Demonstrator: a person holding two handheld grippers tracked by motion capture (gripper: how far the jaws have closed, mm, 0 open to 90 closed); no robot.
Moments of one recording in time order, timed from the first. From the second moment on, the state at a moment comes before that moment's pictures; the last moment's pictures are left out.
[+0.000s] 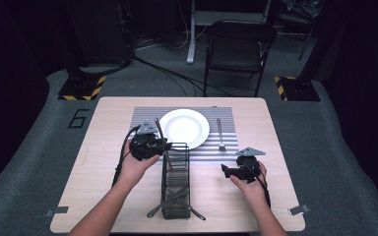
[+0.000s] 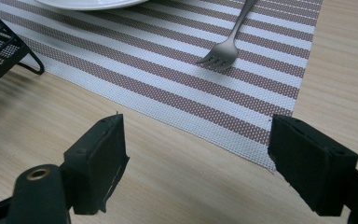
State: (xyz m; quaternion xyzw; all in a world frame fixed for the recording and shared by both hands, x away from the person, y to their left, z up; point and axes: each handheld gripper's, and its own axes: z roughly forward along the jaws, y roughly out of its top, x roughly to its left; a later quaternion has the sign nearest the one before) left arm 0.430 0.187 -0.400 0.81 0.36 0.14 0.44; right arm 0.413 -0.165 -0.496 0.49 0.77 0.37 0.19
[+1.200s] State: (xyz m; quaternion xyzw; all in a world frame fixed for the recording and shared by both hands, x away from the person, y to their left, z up) left arm 0.408 0.181 -0.403 0.80 0.35 0.16 0.46; right arm 0.415 -0.166 -0.500 0.49 0.77 0.36 0.18
